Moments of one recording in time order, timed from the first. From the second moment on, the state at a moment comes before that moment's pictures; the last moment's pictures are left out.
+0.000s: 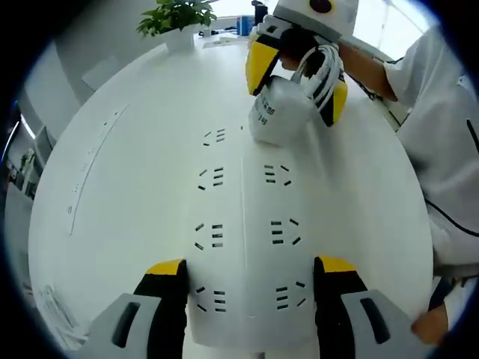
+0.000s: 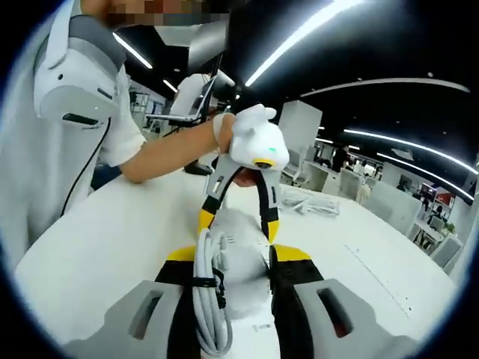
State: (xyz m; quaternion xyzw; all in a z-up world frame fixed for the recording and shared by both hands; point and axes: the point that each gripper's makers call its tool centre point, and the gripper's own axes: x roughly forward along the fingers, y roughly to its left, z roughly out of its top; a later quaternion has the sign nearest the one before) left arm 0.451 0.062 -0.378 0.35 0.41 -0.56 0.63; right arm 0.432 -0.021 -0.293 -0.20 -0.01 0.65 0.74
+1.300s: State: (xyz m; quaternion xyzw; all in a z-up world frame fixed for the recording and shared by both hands) left arm 0.451 0.059 -0.378 0.35 0.41 -0.56 0.63; right arm 0.437 -0.021 -0.294 -0.16 0.03 0.66 0.73
